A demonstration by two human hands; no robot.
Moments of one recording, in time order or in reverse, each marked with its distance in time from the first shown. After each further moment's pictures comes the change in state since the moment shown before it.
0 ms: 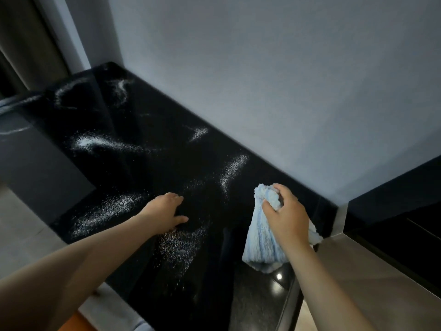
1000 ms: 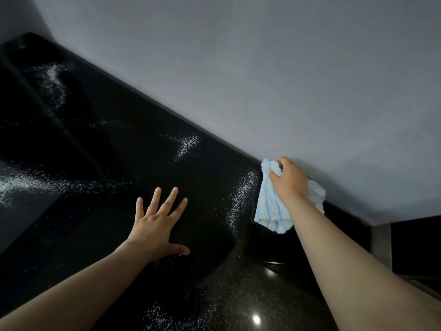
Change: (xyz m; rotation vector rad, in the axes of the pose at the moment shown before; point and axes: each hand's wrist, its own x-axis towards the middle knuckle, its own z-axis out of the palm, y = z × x) left_hand 0.188 -0.071 0.019 0.178 -0.007 0.147; right_hand 0.252 0.047 0.141 -0.351 -0.083 0.171
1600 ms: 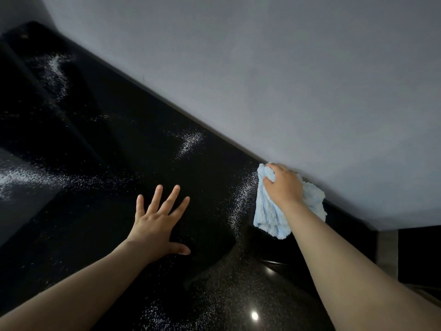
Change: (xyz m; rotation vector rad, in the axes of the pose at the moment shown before) left_hand -0.002 0.006 -0.006 0.011 -0.042 -0.021; right_hand 0.001 0.004 0.025 -0.135 -0.099 -0.161
